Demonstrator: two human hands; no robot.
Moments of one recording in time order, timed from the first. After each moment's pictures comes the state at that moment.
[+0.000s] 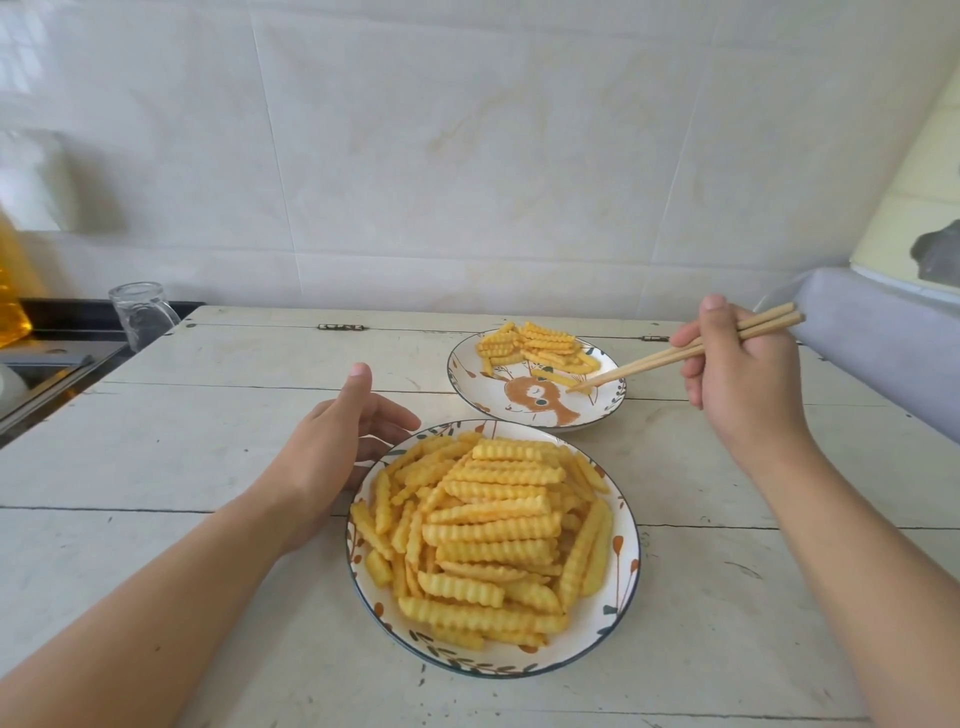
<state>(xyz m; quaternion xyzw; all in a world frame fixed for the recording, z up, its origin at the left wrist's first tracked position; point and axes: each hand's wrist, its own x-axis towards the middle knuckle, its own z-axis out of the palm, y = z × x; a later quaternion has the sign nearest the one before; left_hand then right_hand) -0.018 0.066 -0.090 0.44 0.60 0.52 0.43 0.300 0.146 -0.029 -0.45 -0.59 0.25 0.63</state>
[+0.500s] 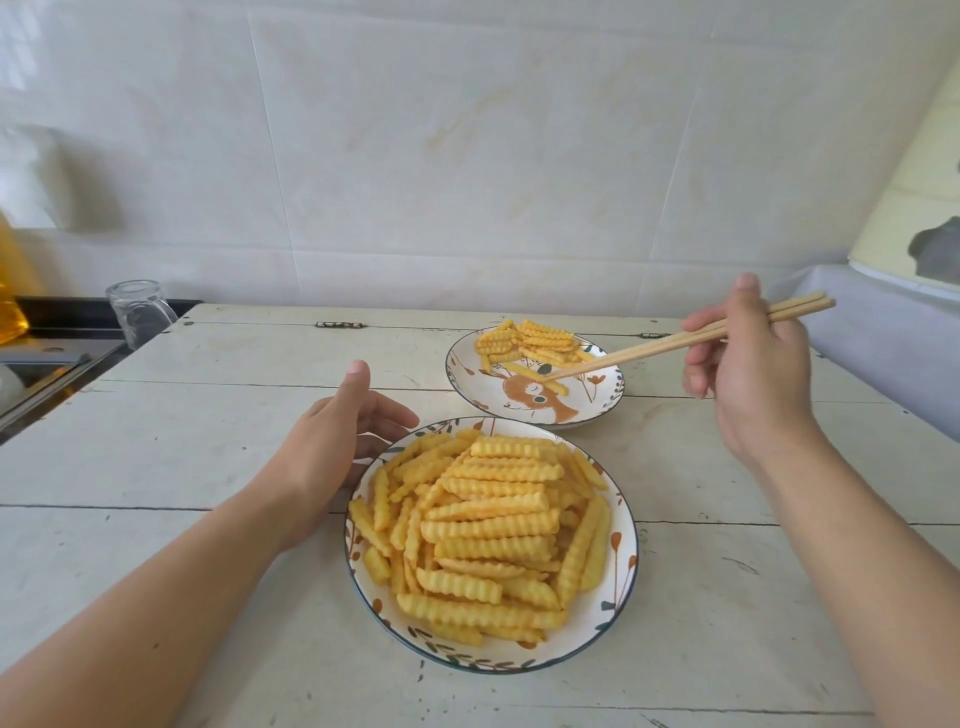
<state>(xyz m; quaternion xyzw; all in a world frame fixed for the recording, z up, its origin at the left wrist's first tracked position) -0.018 0.066 -0.090 0.44 0.60 0.51 0.43 0.298 0.145 -0.020 -0.41 -0.51 0.35 0.67</state>
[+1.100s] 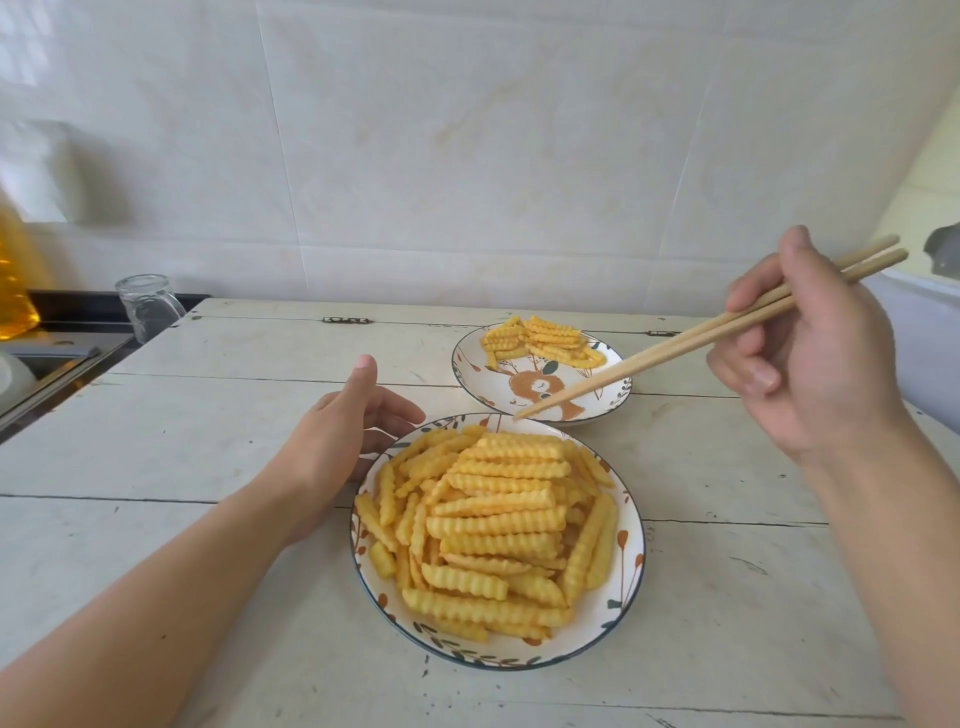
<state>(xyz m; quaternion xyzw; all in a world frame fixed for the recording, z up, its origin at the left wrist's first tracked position) -0.017 0.065 -0.088 0.44 0.59 0.52 0.43 0.301 0.108 0.015 -0.28 -0.53 0.48 0.65</state>
